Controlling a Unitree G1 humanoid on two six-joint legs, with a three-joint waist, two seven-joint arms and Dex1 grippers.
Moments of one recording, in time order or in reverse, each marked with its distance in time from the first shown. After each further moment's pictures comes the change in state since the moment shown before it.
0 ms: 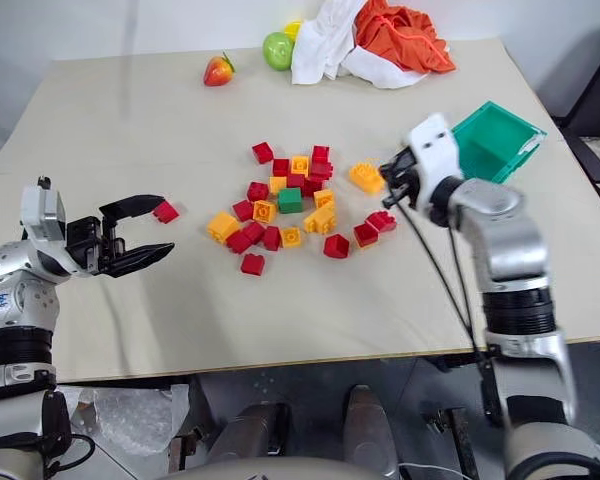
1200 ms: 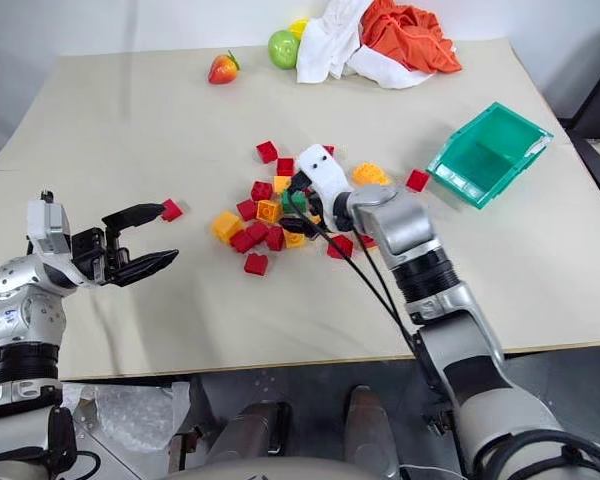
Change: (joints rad) left arm 0.091 -0.042 0.038 -0.093 -0.009 -0.009 0.063; right arm -0.286 0.430 0.297 0.373 -0.095 0.162 -0.180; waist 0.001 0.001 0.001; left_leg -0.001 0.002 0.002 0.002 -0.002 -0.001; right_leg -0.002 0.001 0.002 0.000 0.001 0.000
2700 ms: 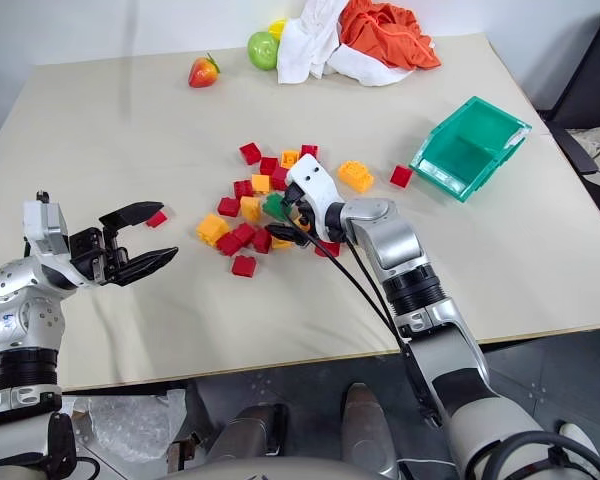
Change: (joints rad) left arm 0.026 -0.008 0.001 -0.045 -0.010 0.013 0.042; right arm 0.101 0.017 -0.042 -0.052 -0.056 -0.157 0.118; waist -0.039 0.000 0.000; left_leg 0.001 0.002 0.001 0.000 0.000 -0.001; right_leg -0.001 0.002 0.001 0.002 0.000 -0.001
